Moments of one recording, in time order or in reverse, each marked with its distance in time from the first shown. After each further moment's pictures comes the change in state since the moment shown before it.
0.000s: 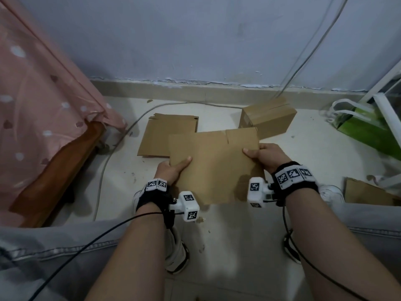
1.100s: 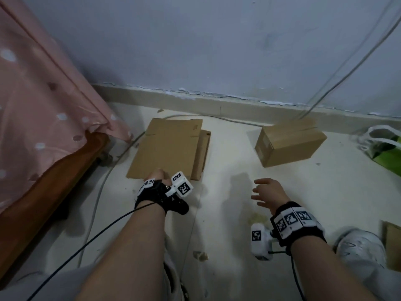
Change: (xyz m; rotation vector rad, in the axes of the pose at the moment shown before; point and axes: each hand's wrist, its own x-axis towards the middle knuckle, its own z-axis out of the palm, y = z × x) left_hand 0.113 -0.004 -0.038 0.145 0.292 -0.232; right_hand 0.075 0.033 0.046 -0.126 0.082 0.119
